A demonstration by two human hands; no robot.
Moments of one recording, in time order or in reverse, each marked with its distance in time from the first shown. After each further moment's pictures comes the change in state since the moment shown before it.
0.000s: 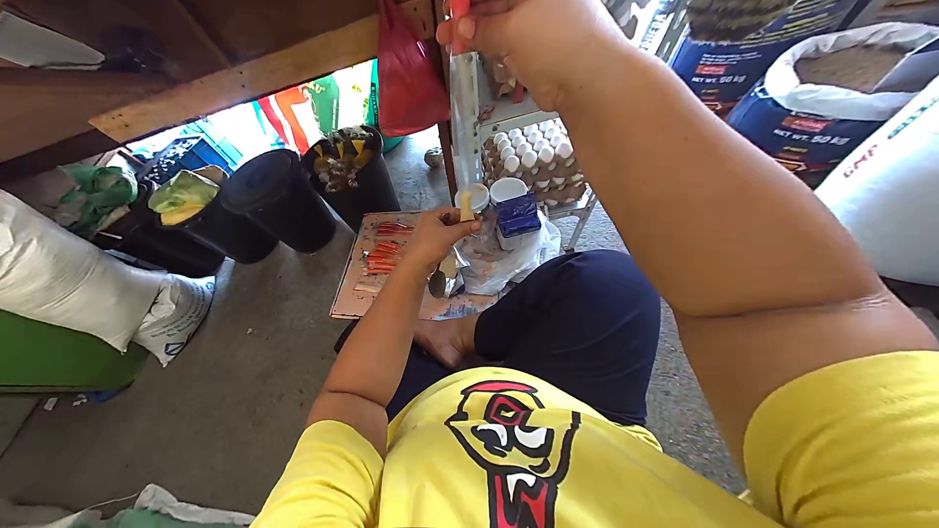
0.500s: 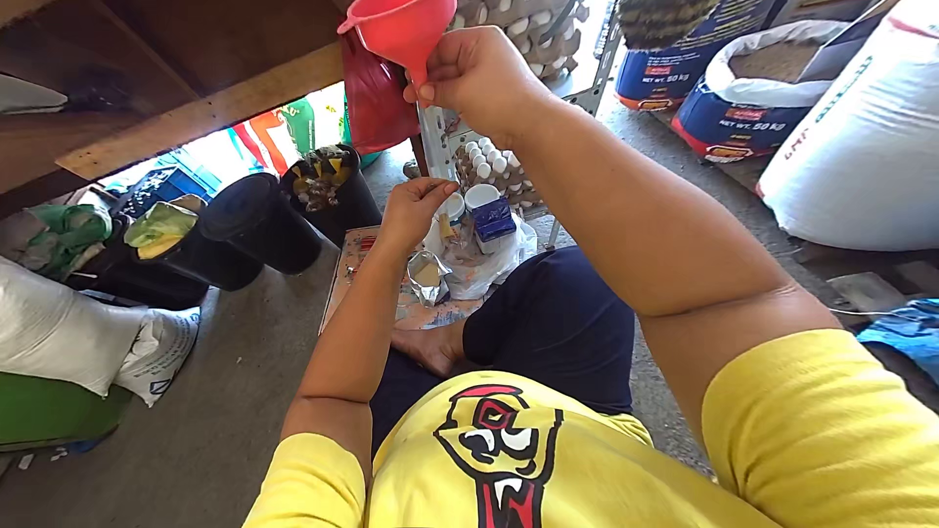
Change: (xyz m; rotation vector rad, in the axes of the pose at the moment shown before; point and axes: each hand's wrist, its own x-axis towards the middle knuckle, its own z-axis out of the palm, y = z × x) left_hand 0.012 0.065 -0.003 0.212 0.013 0.235; right_hand -0.016 0.023 -0.002 0.078 -0.045 -0.029
